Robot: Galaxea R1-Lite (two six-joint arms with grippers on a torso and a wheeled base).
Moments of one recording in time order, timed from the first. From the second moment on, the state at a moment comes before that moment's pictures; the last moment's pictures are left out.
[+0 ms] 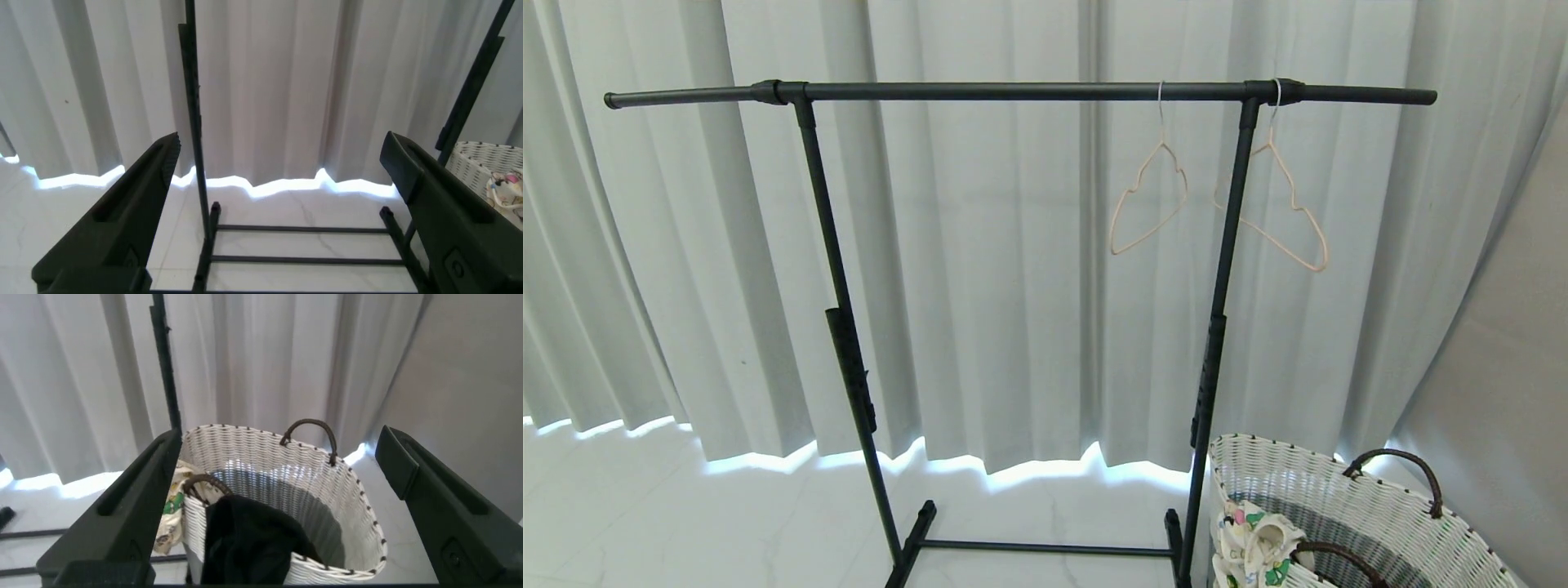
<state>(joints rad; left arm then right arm) 0.00 0.00 0.00 0.02 -0.08 0.01 0.00 0.00 0.00 -0.01 -0.05 0.00</state>
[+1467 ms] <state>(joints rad) 0.00 0.00 0.00 0.02 -0.08 0.00 -0.10 1.66 -0.37 -0.17 0.09 -0.73</state>
